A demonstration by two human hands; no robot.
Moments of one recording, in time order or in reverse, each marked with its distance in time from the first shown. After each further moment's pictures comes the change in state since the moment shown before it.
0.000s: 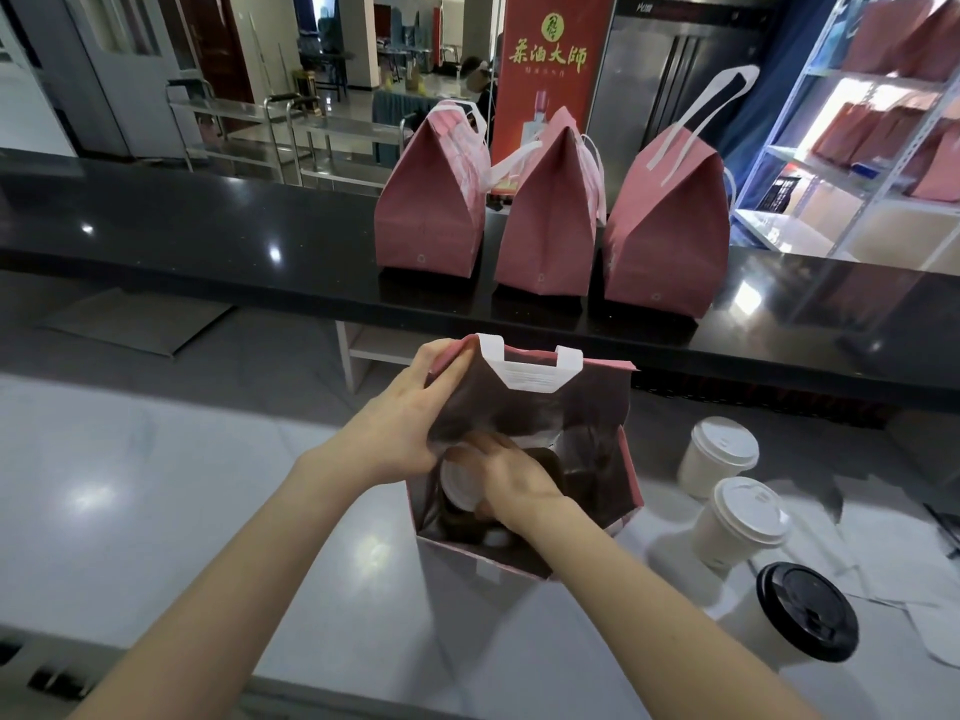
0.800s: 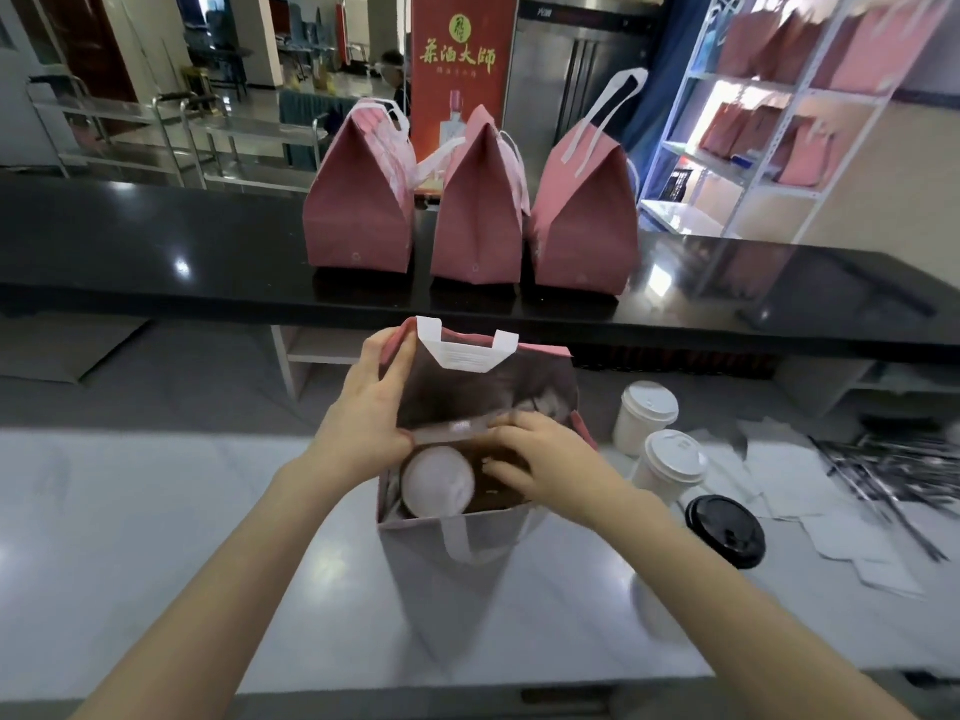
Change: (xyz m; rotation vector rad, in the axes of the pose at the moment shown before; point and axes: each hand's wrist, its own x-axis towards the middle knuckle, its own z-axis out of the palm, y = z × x) left_hand -0.007 0.017 0.009 -0.100 0.135 -0.098; right_hand -0.096 0.019 -0.042 0.132 0.264 0.073
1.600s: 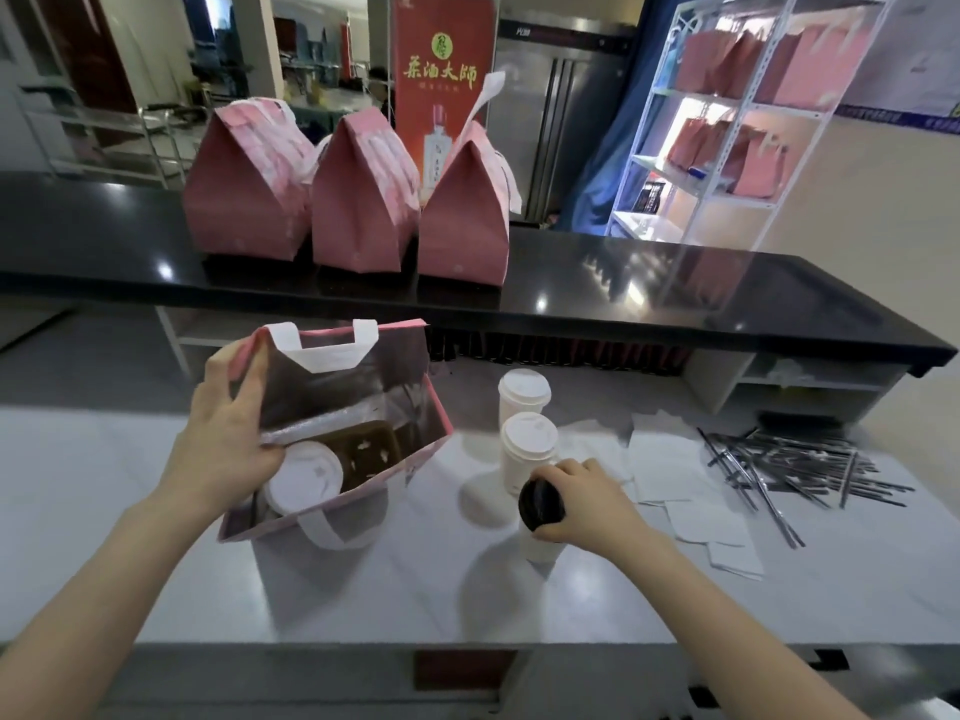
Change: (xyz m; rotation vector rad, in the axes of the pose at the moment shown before) left_hand -0.049 0.097 0.058 0.193 0.198 -0.218; right_hand -0.180 0.198 -0.009 -0.087 -0.206 0.379
